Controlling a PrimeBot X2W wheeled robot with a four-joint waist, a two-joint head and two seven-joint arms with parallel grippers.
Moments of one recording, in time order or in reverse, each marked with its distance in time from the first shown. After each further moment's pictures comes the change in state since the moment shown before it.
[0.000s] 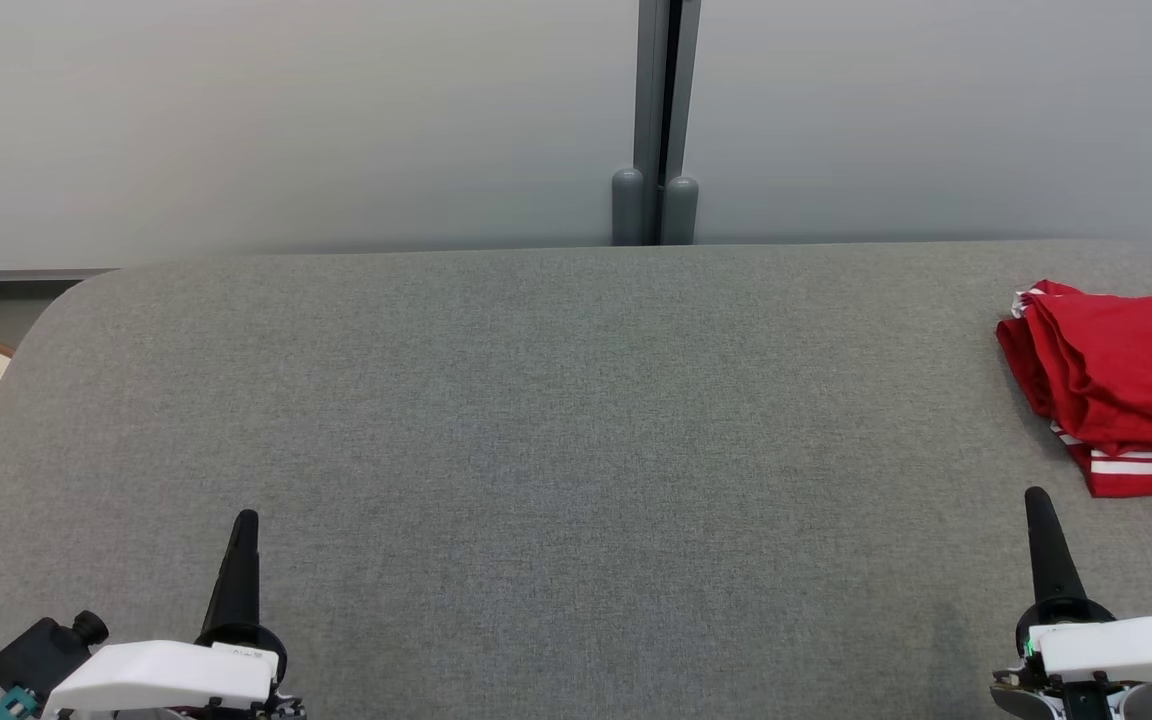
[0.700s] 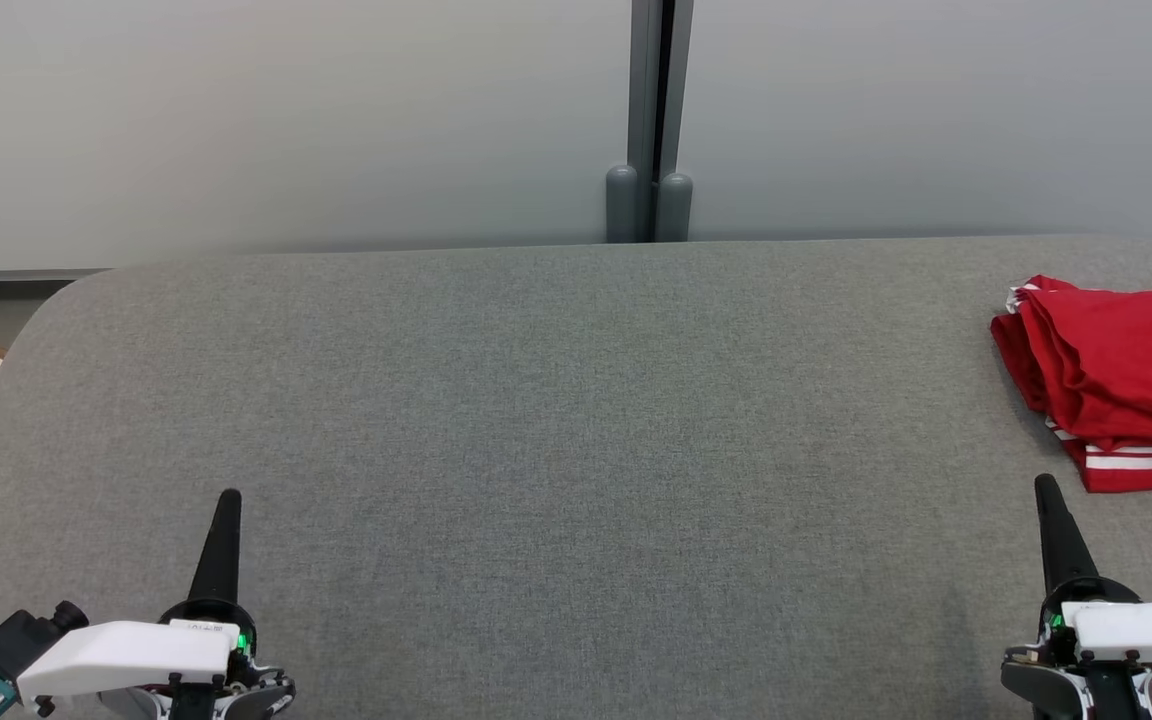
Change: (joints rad) left arm -0.042 0.000 0.039 0.030 -0.199 -0.026 0.052; right arm -0.032 0.000 -0.031 0.021 0.200 0.000 0.052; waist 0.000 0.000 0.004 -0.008
